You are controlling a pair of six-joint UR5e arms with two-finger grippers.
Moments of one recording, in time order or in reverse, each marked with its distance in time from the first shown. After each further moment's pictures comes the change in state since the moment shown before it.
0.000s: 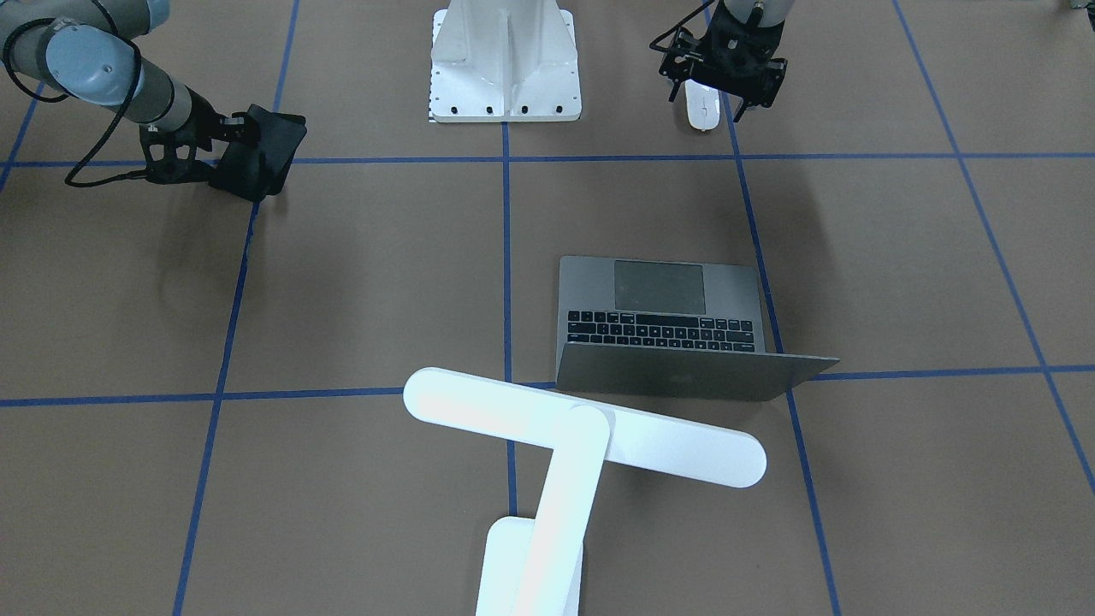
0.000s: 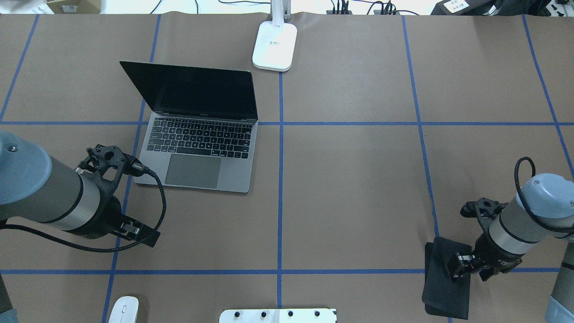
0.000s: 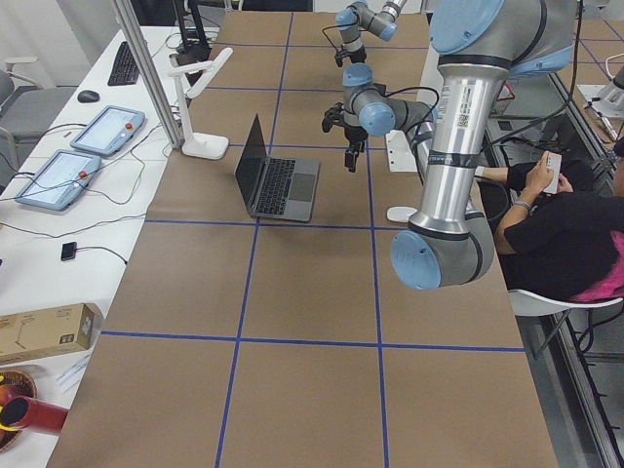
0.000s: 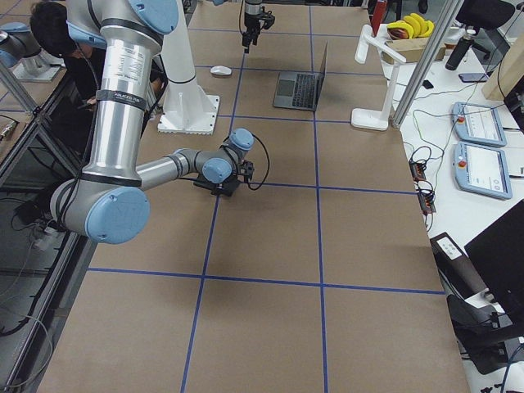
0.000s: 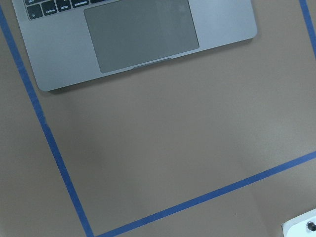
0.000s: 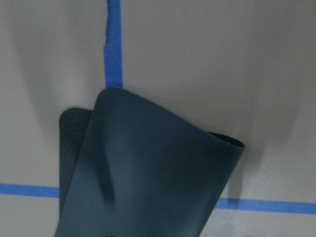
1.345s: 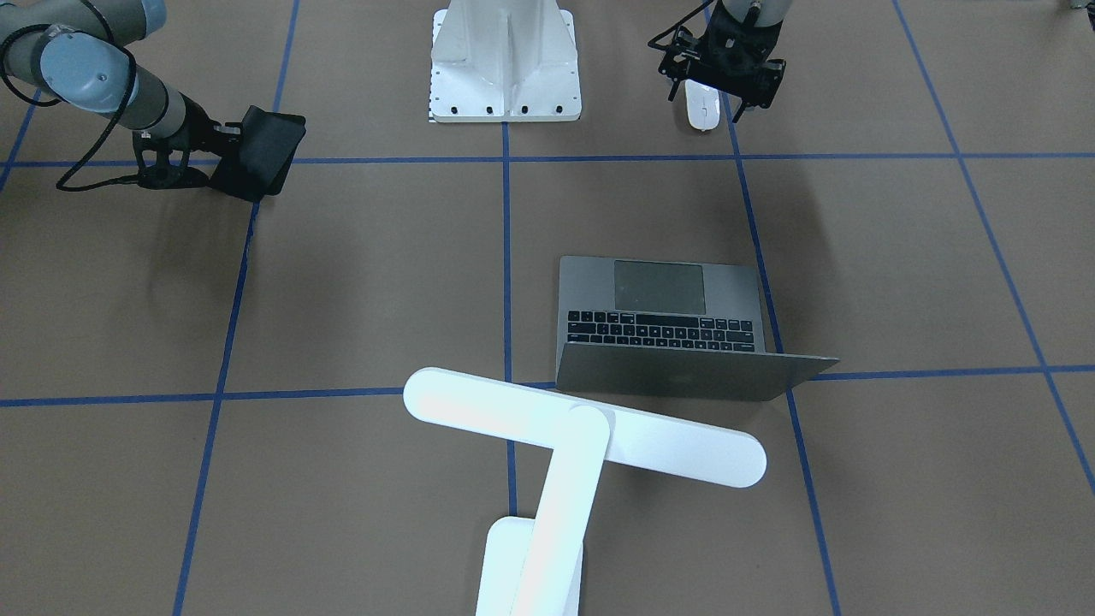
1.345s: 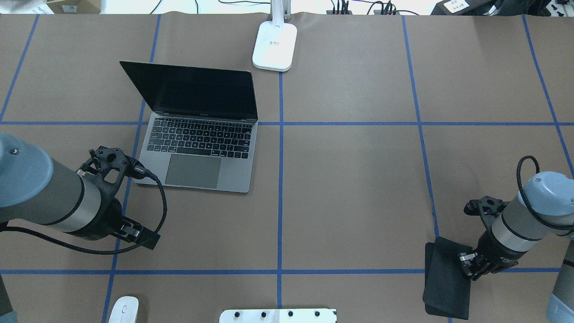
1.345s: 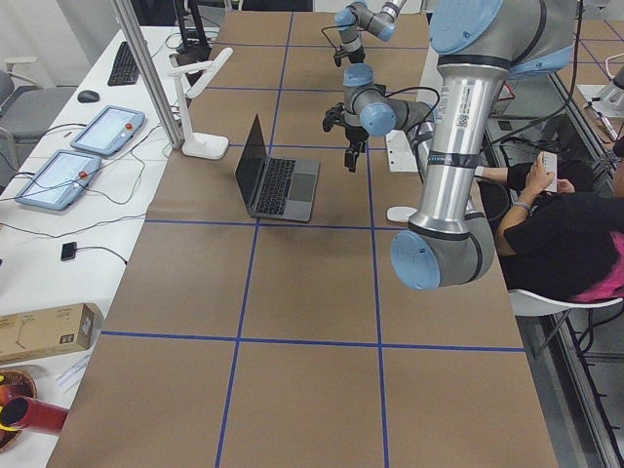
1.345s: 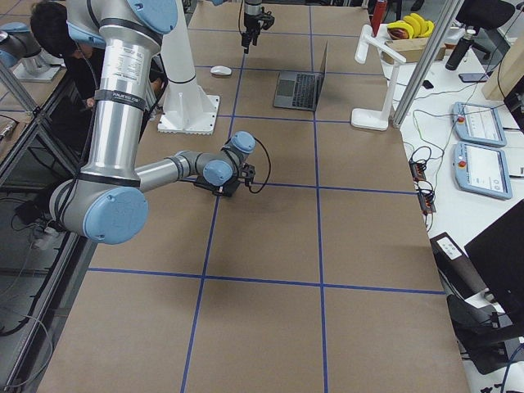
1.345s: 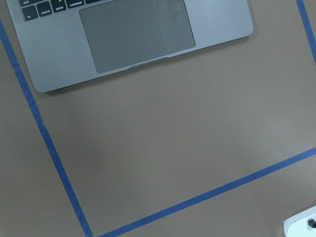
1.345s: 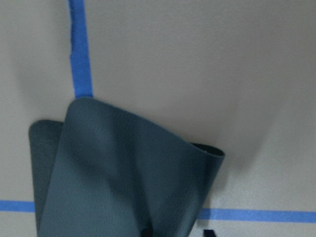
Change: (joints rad) left arm 0.006 0.000 -0.002 0.001 0.007 0.030; right arm 0.015 -0.002 -0.014 -0.009 0.001 -0.002
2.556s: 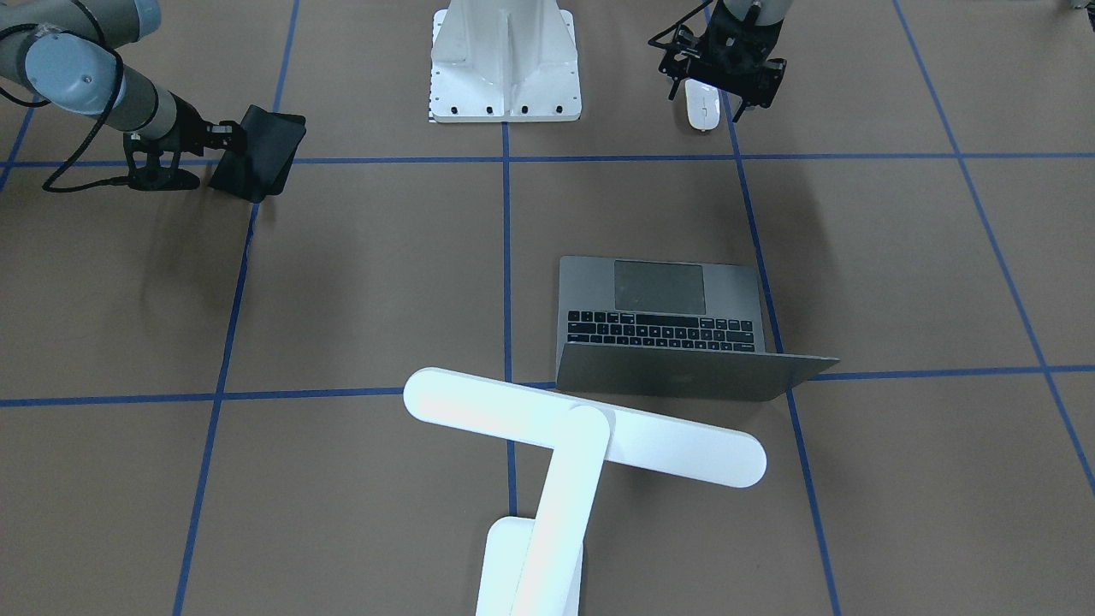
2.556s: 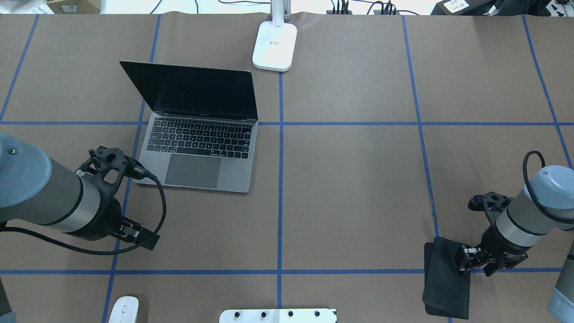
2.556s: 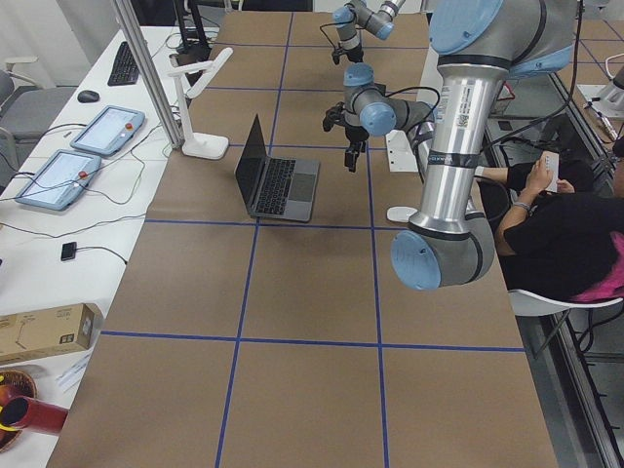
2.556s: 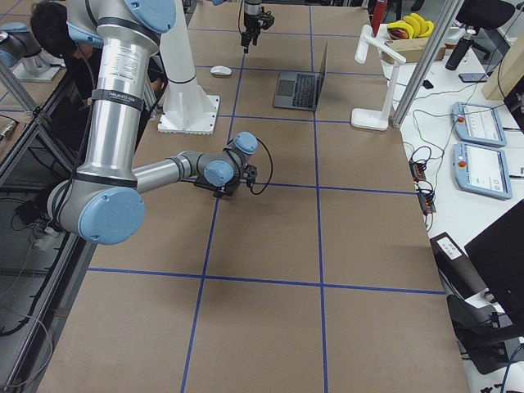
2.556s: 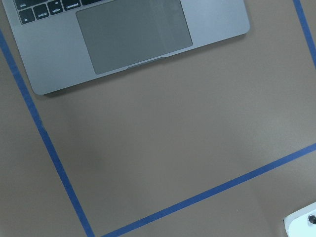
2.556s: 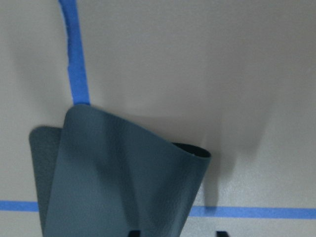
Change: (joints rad) left arm 0.000 0.002 -0.003 0.000 0.000 0.003; right arm 0.034 -0.002 0.001 -0.011 0.030 -0.003
